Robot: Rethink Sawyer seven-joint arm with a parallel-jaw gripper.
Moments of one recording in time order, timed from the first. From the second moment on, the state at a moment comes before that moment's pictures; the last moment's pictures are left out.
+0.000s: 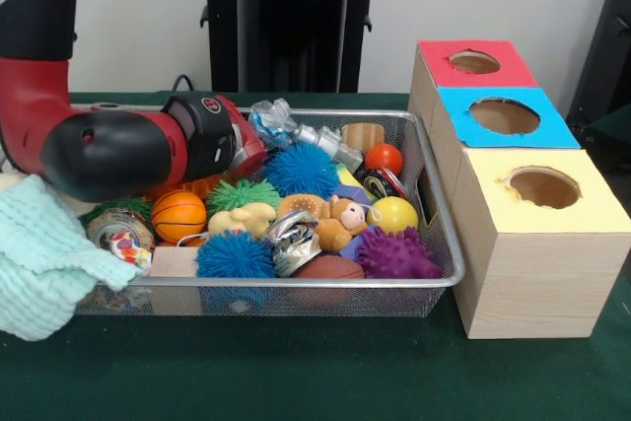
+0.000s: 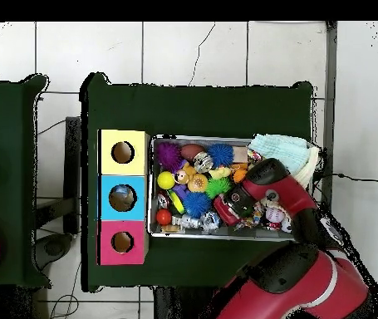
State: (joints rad) arm -0.69 0.01 0.18 1.19 0.06 1.63 2.35
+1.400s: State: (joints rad) arm -0.76 0.01 0.25 1.22 0.03 1.65 2.35
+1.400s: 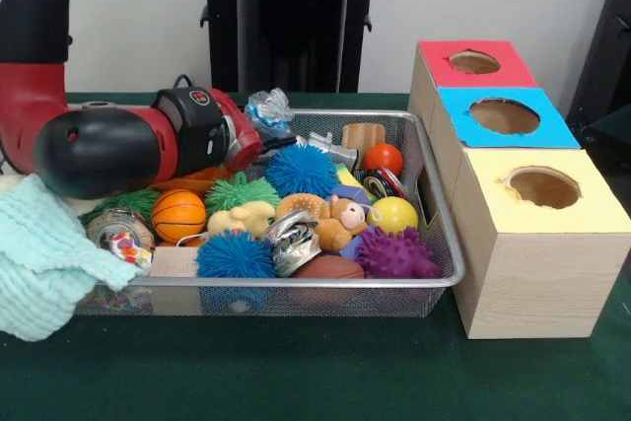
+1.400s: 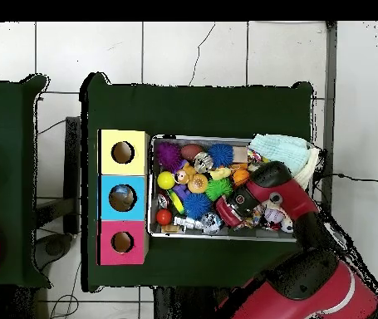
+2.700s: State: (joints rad) arm -0.79 -0.12 0.38 1.54 0.19 1.53 2.35
